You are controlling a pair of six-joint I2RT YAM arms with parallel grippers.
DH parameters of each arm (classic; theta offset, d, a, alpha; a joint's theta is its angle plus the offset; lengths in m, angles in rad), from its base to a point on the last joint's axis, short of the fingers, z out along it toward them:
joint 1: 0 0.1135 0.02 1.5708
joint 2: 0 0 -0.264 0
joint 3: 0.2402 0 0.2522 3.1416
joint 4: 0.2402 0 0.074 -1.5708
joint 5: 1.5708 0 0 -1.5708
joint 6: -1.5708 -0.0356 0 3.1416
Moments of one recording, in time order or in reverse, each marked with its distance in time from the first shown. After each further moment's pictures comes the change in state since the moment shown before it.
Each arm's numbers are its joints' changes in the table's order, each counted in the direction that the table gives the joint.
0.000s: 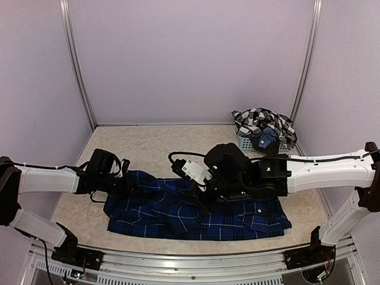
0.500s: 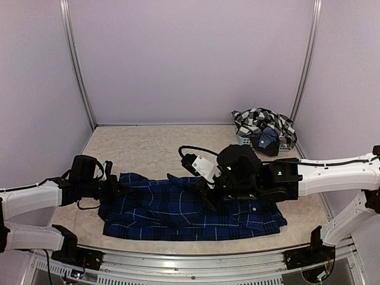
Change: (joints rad) left arm 0.114 0.300 -0.158 0.041 0.001 0.047; right arm 0.000 0.112 -0.115 -0.106 0.121 0.026
